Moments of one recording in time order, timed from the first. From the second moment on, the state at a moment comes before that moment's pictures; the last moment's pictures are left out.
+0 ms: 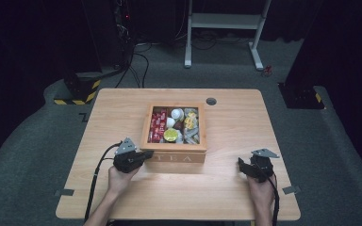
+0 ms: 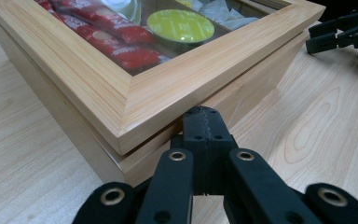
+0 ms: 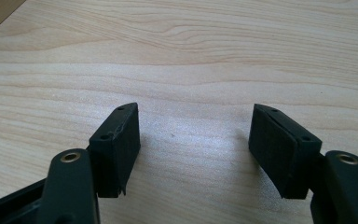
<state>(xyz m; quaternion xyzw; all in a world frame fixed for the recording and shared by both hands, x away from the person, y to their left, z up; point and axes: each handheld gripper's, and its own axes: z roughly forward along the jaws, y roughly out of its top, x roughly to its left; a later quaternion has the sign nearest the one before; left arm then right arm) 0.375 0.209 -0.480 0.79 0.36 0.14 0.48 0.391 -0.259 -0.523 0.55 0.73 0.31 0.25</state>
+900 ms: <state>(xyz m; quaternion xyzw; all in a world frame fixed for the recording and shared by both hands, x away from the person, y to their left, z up) 0.381 0.204 -0.457 0.78 0.35 0.16 0.49 0.391 -0.259 -0.523 0.55 0.73 0.31 0.25</state>
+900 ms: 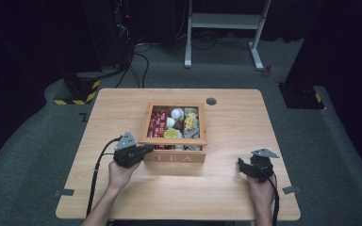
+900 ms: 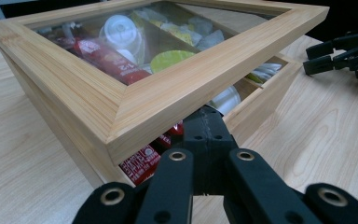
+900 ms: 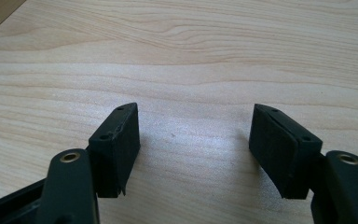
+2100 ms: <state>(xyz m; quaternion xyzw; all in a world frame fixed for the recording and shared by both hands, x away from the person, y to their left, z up) 0.404 0.187 -0.426 0.77 0.35 0.17 0.51 0.391 -0.259 -0.523 0.55 0.73 0.31 0.25</state>
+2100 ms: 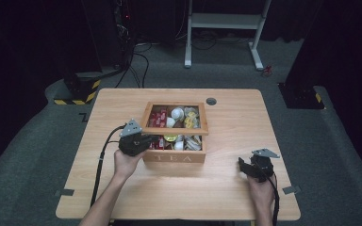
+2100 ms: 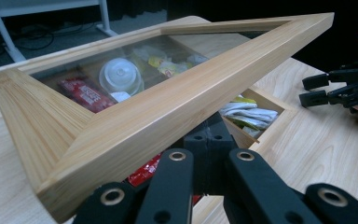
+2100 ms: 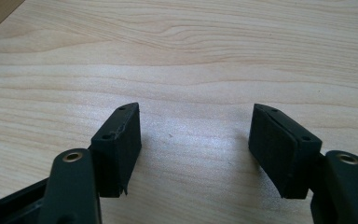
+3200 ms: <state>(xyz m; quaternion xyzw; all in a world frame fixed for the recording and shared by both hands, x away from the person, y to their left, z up) 0.424 0.185 -0.394 0.77 0.34 0.15 0.51 0.384 -0.205 -0.484 0.45 0.76 0.42 0.19</state>
